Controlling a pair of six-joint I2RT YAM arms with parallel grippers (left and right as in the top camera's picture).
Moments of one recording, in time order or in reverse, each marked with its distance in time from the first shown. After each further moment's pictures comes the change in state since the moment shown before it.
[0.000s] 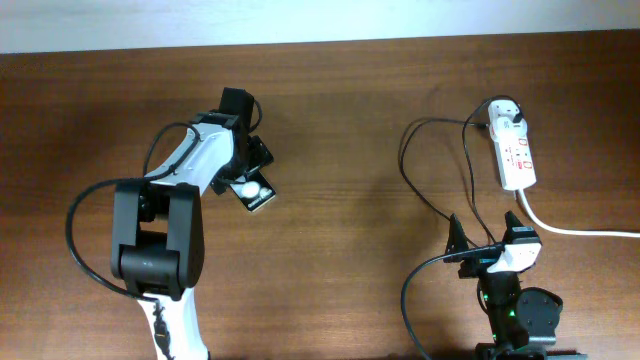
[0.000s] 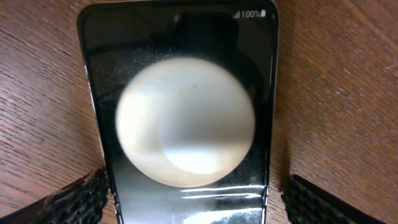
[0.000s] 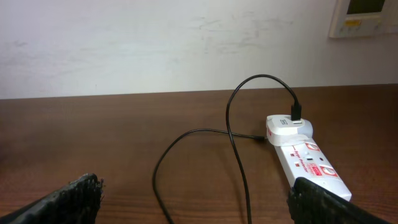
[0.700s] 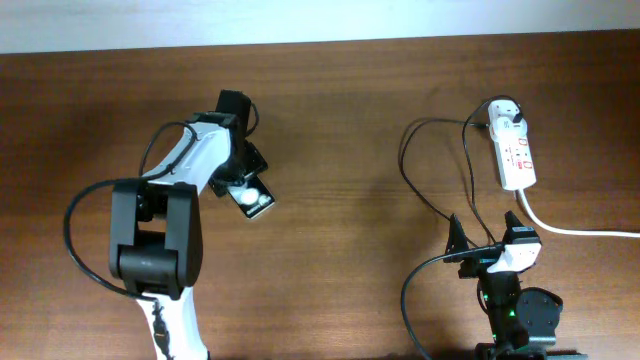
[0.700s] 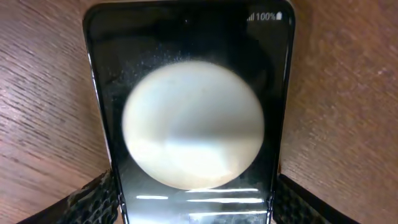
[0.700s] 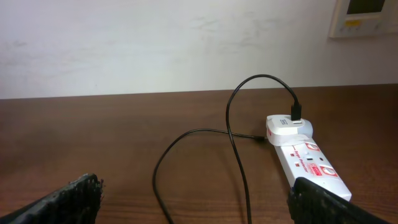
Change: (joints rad) left arm 0.008 0.000 0.008 -0.087 0.029 0.007; right arm 0.000 0.000 0.000 0.000 0.000 0.000
